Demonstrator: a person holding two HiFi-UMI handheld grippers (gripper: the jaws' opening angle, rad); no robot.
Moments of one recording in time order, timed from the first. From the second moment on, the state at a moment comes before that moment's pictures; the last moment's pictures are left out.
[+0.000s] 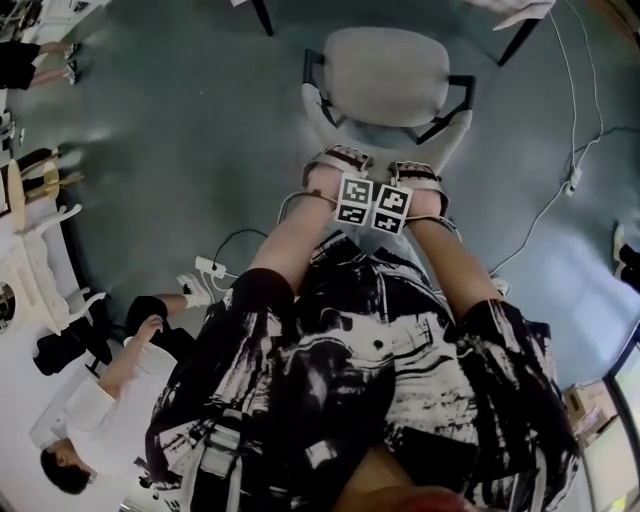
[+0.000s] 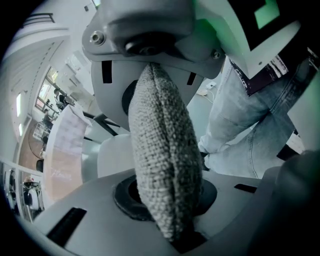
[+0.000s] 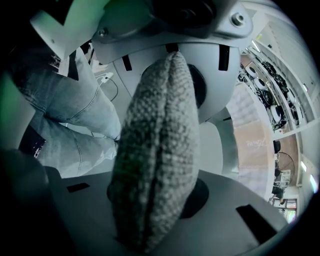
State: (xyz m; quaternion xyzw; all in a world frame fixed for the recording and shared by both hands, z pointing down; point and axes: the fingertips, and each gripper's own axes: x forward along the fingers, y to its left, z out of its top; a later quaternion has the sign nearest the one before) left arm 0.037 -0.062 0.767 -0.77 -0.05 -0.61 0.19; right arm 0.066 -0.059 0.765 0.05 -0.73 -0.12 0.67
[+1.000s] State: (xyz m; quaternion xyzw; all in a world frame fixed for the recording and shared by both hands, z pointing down) left arm 0.012 -0.009 0.745 -0.80 -0.06 -0.57 0.16; right arm 0.055 -0.002 0.744 0.06 -0.74 -0.15 0.65
